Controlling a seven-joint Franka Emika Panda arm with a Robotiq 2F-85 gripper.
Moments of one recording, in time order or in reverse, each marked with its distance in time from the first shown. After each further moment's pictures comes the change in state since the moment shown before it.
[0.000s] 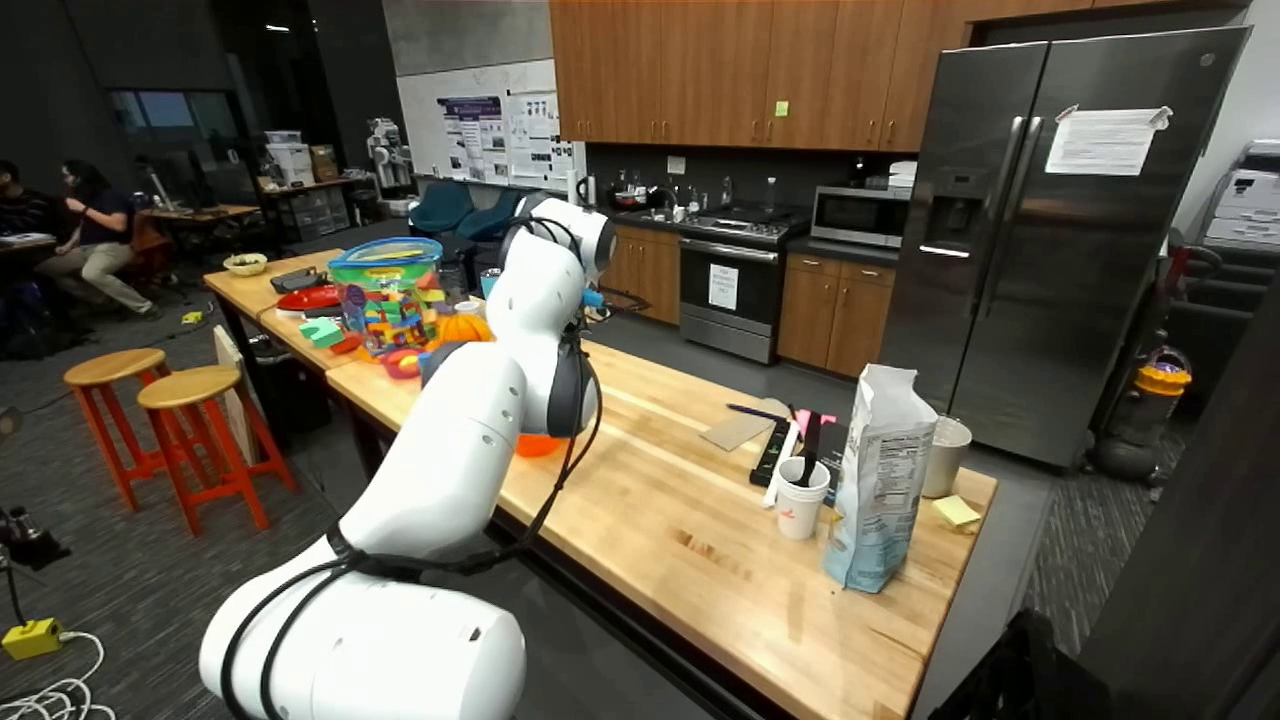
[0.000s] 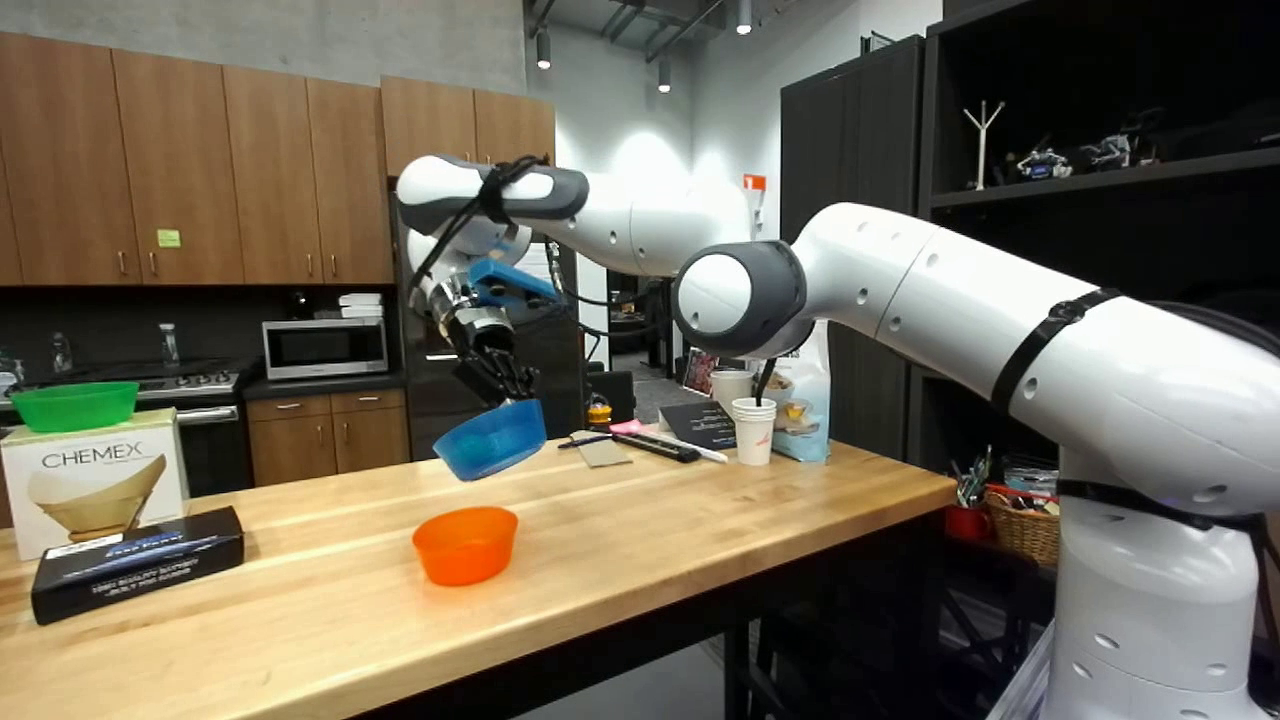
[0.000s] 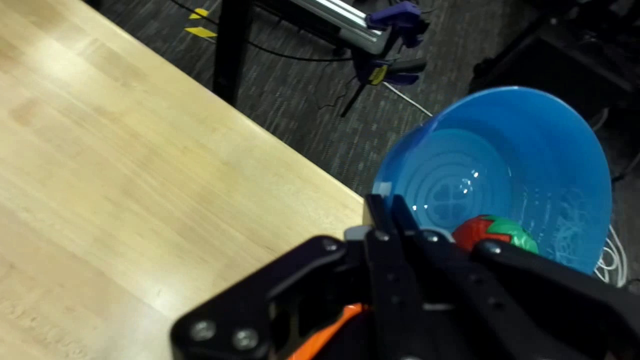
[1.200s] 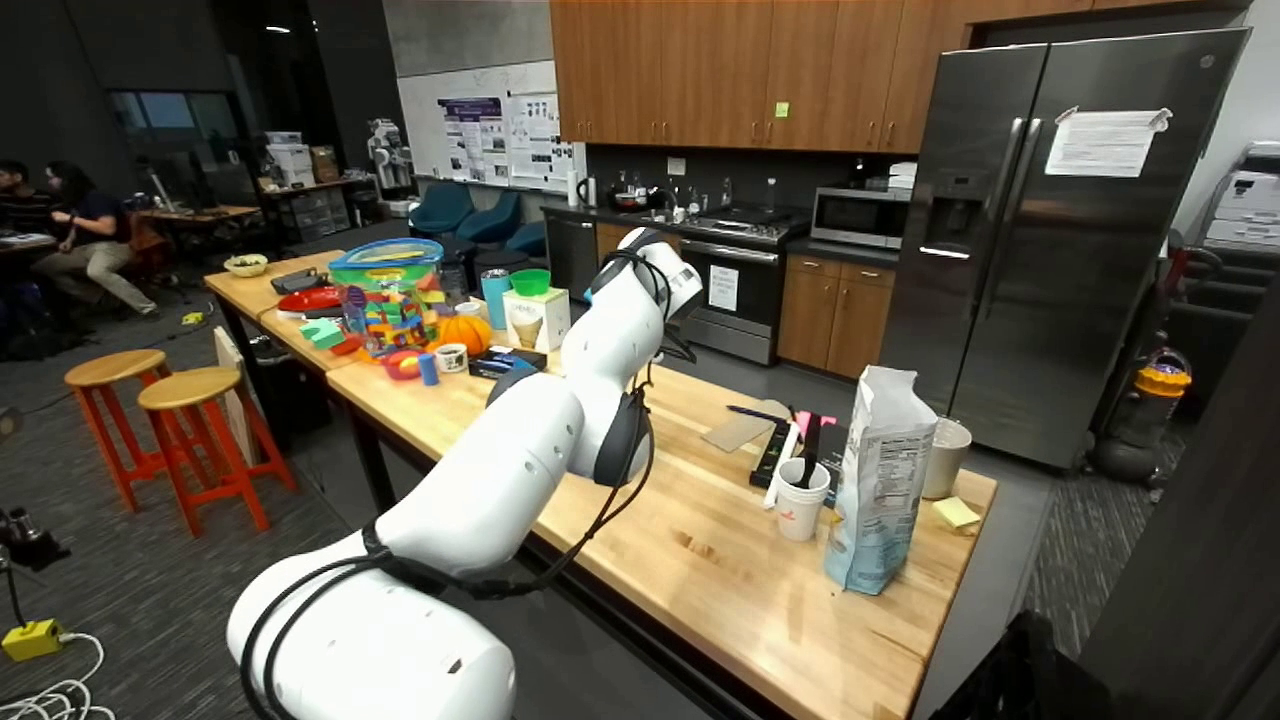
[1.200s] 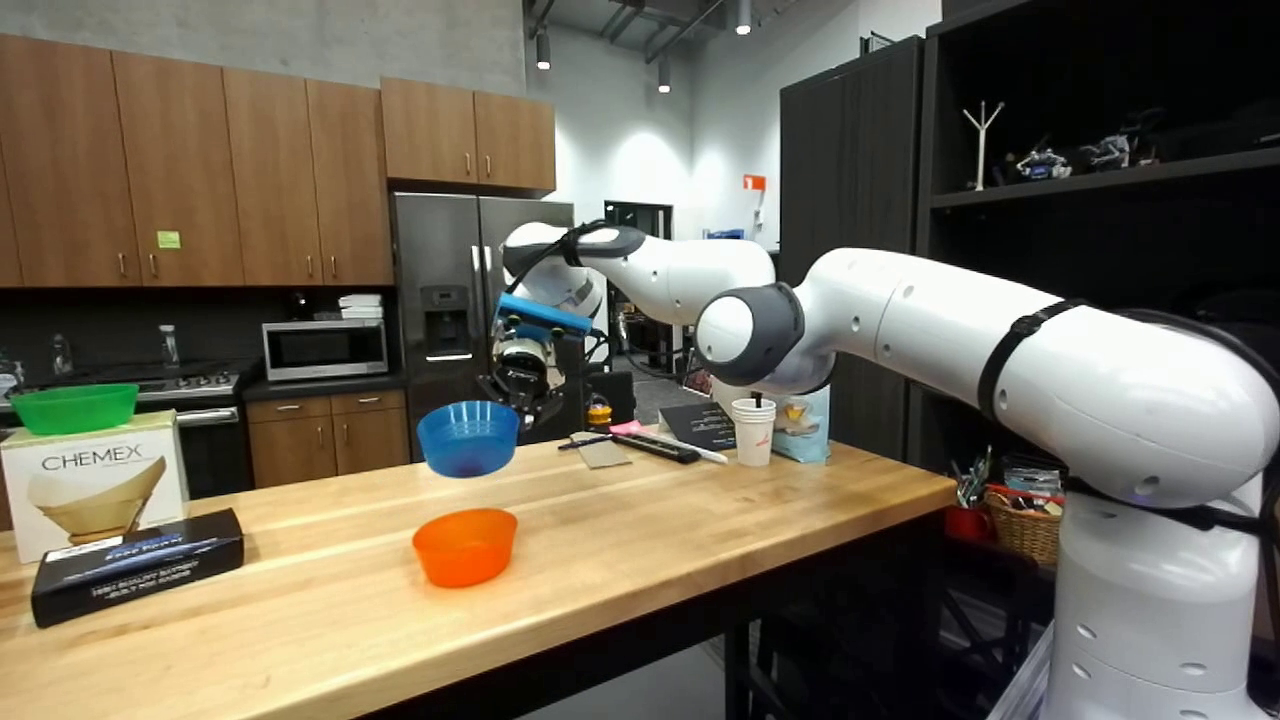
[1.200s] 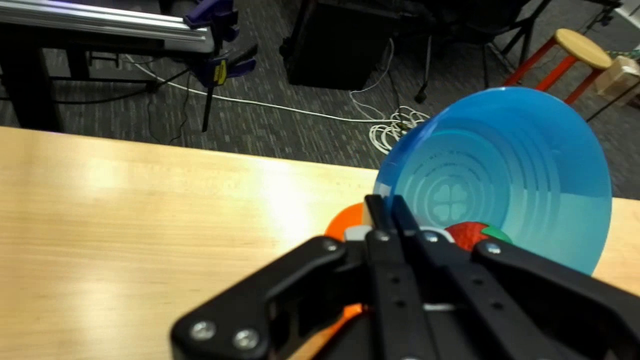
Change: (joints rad) arm -0.242 0.147 0.110 0.029 0.370 0.122 0.544
